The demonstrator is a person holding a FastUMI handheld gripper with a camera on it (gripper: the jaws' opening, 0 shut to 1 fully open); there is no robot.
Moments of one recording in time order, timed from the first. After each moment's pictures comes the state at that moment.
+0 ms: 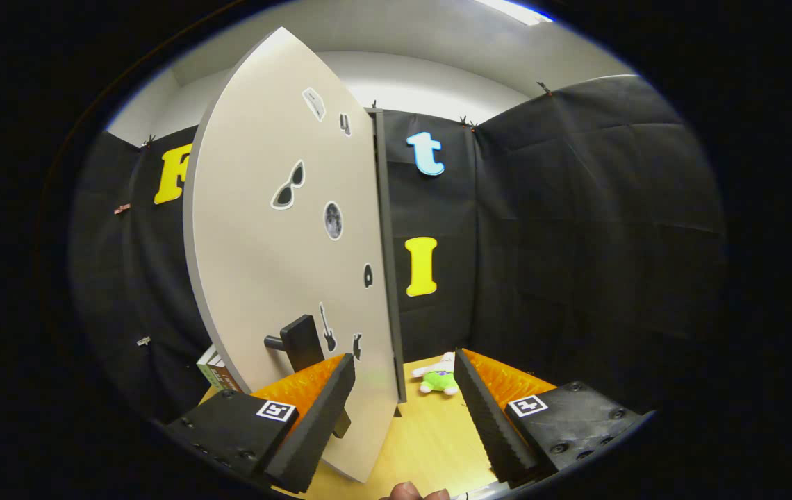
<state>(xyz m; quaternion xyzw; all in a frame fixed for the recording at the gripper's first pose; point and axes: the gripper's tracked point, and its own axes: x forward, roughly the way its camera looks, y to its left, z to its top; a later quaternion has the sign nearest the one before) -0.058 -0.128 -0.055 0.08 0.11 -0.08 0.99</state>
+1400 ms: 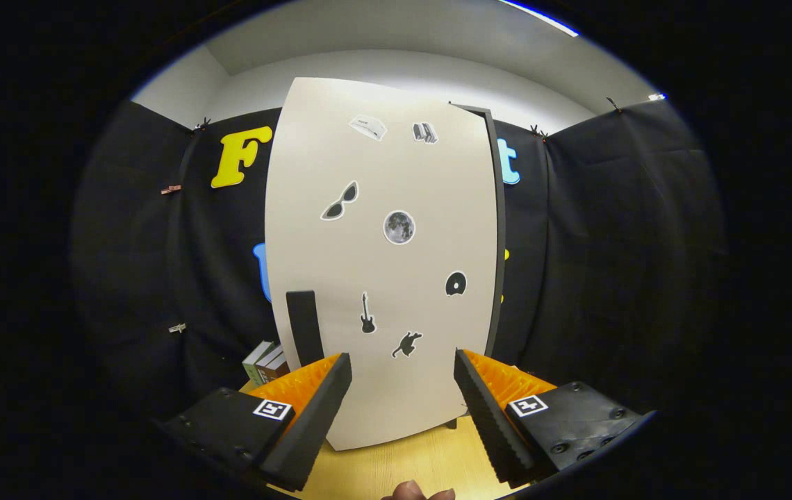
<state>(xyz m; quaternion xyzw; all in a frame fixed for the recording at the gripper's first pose) -0.017 -0.009 -0.046 0.05 0.09 0.01 0.99</state>
